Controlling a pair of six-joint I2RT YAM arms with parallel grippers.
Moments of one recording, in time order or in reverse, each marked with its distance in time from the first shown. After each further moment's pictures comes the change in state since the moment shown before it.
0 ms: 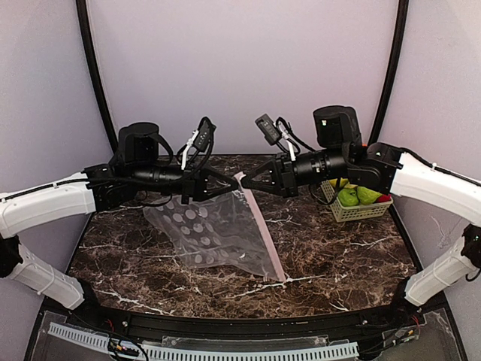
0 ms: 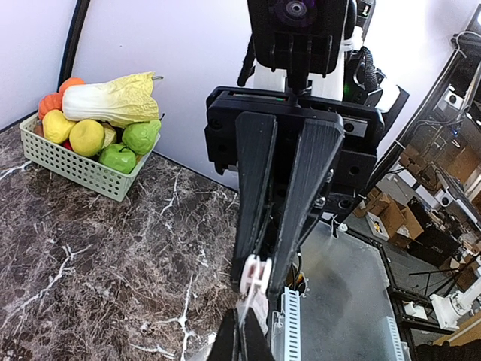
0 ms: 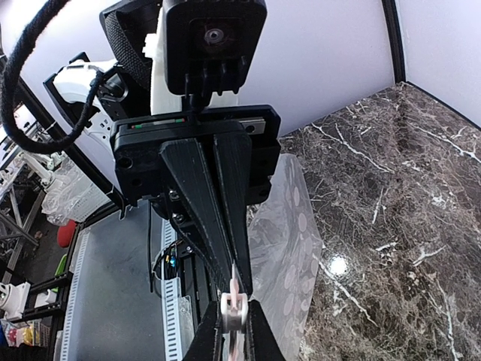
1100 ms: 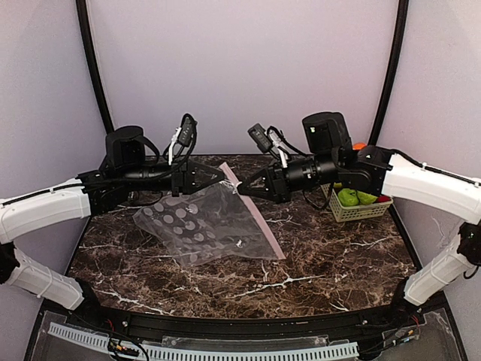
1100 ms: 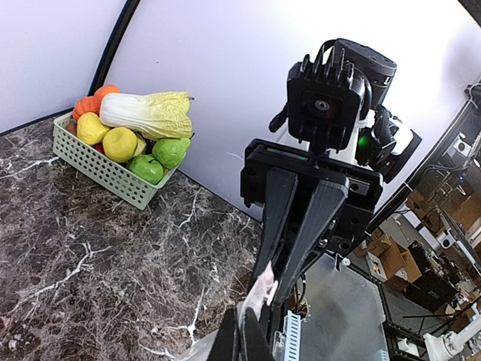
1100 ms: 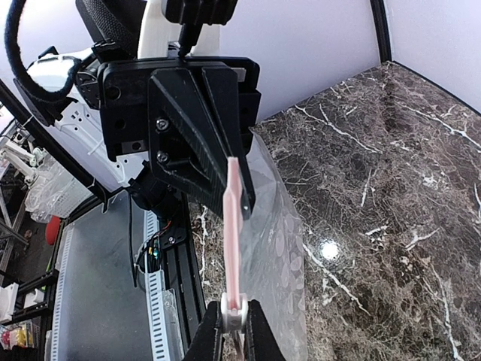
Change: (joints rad) left arm 0.098 -0.058 -0.105 0.127 -0.013 -0.137; right arm 0.005 0.045 -0.003 -0.023 0.056 -0.016
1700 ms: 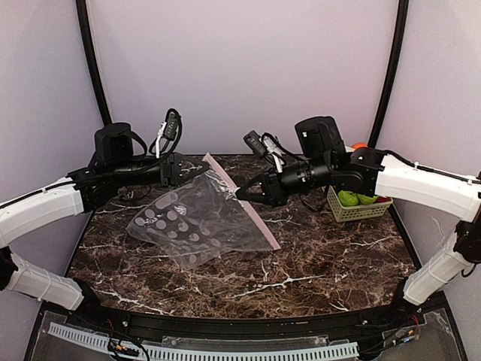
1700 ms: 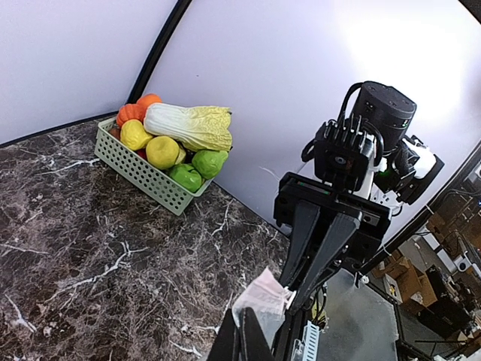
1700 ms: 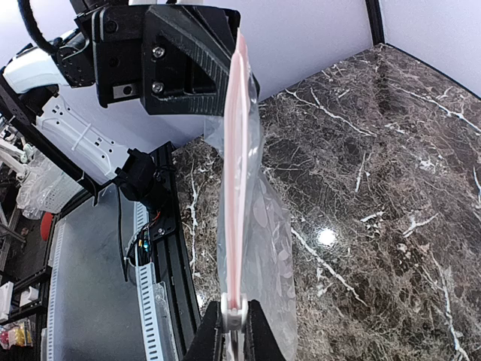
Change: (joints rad) left arm 0.105 -0.043 -0.011 -0.047 -0.011 -0.005; right arm 0.000 0.038 0.000 -0.017 0.015 -0.008
